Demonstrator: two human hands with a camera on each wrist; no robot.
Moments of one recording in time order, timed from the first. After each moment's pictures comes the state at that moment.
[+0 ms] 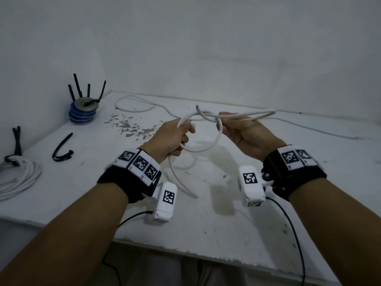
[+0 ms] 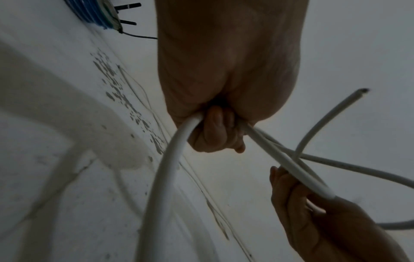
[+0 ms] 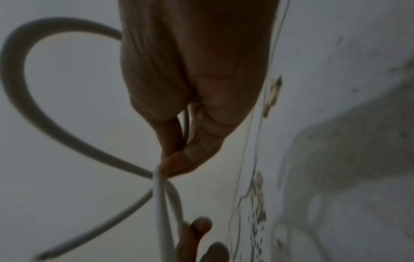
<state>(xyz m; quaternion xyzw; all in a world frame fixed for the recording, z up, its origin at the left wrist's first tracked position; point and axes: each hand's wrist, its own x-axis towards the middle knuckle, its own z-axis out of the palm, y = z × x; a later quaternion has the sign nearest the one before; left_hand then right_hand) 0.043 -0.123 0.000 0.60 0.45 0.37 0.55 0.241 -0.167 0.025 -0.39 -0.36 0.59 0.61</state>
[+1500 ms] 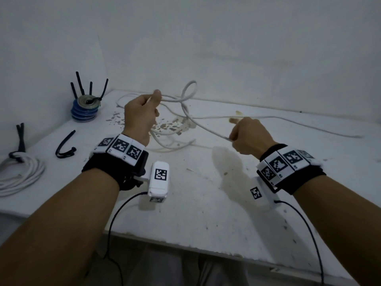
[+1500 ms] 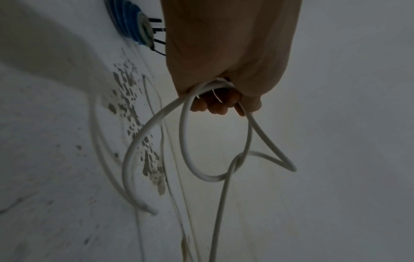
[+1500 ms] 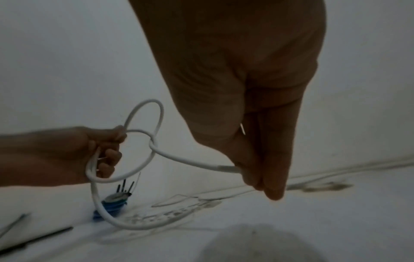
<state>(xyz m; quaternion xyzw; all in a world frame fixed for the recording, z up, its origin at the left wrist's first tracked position) 0.005 -0.095 0.021 0.49 0.49 0.58 0.43 0.248 -0.167 0.017 -0.76 -0.63 0.05 0.15</state>
